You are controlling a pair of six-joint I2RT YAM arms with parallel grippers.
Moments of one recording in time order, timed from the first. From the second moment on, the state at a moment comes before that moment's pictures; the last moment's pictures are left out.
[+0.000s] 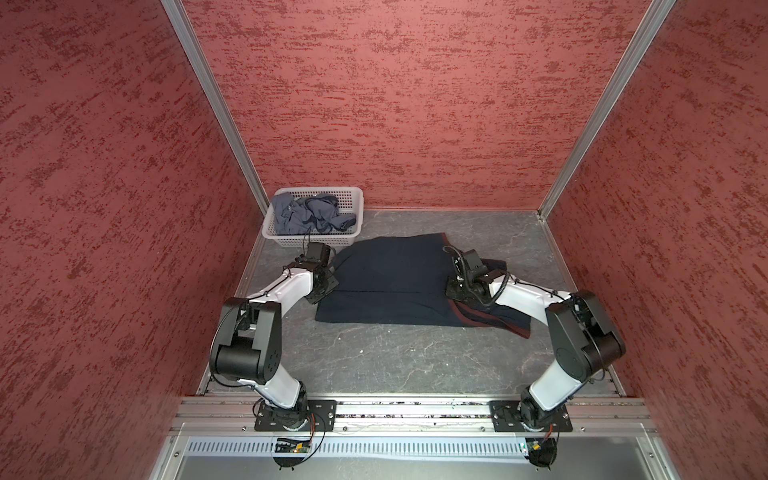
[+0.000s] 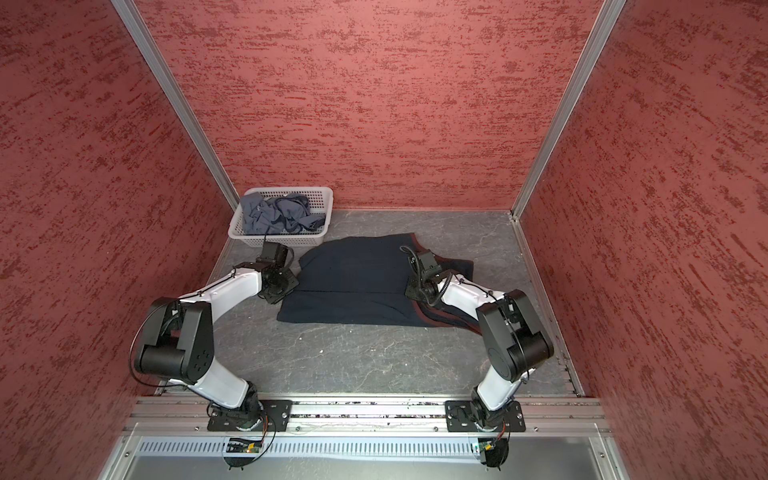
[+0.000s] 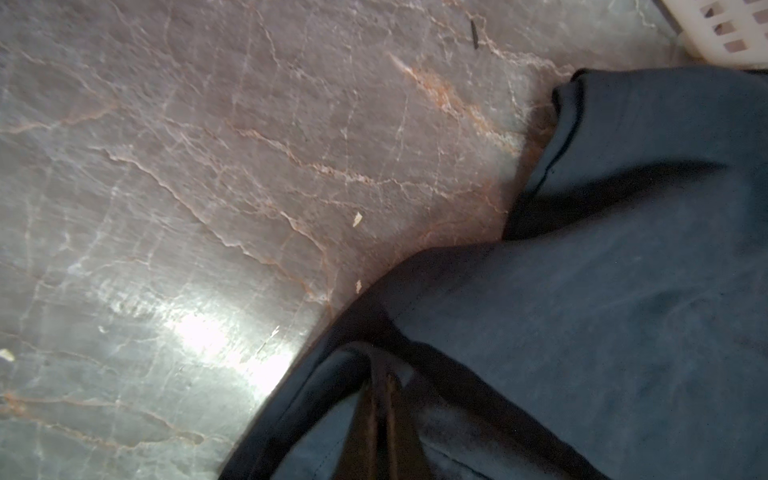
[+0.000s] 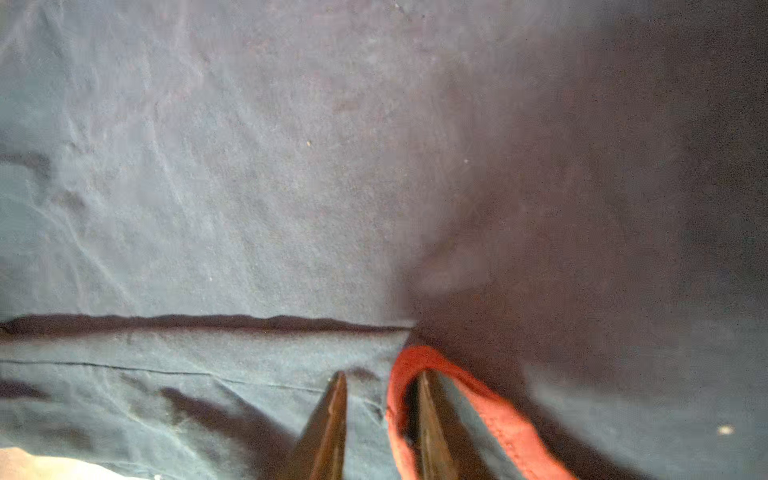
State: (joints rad) left arm -0.12 1.60 0.97 -0.55 -0.10 -0.79; right arm 0.42 1.67 0.96 -0.34 -0.10 0.70
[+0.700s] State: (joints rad) left arm -0.11 1.67 0.99 -0.55 -0.10 -0.78; right arm 0.40 1.66 0.95 -0.35 -0.05 0.70
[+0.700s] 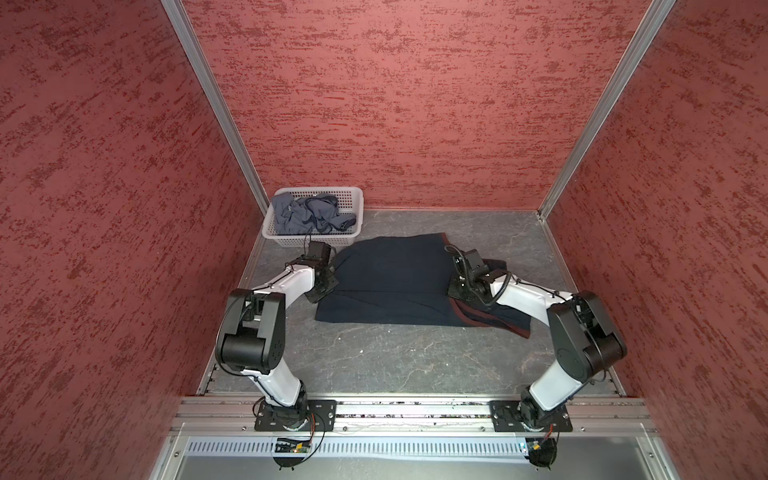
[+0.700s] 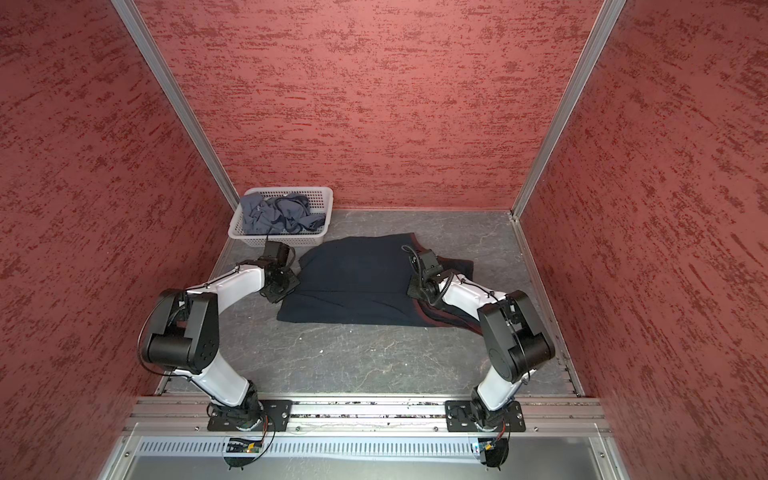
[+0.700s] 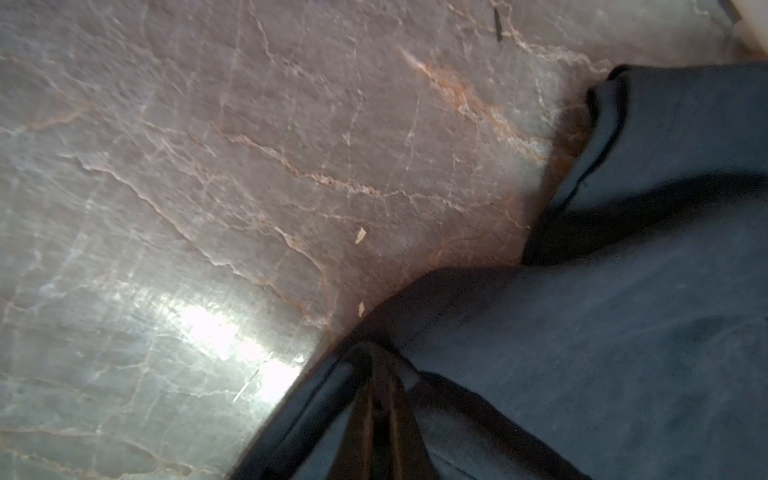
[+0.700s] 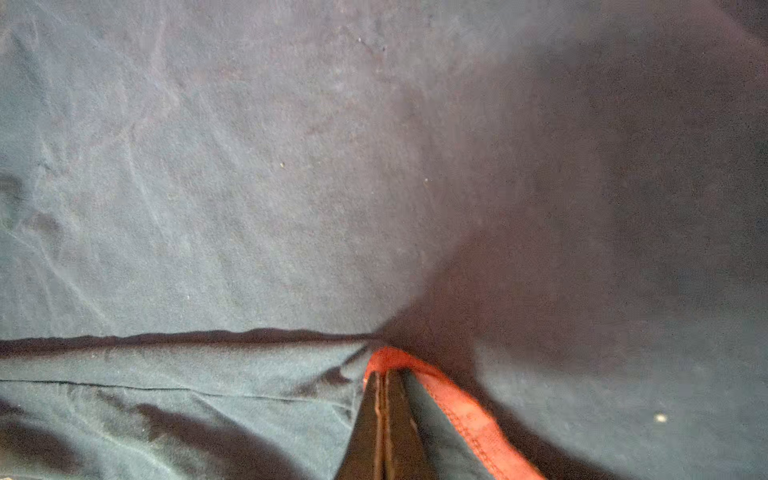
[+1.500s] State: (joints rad) left arm -0.17 1.56 1.00 -0.60 -0.18 -0.74; right arm 0.38 1.63 0.97 -0.40 0.10 0.64
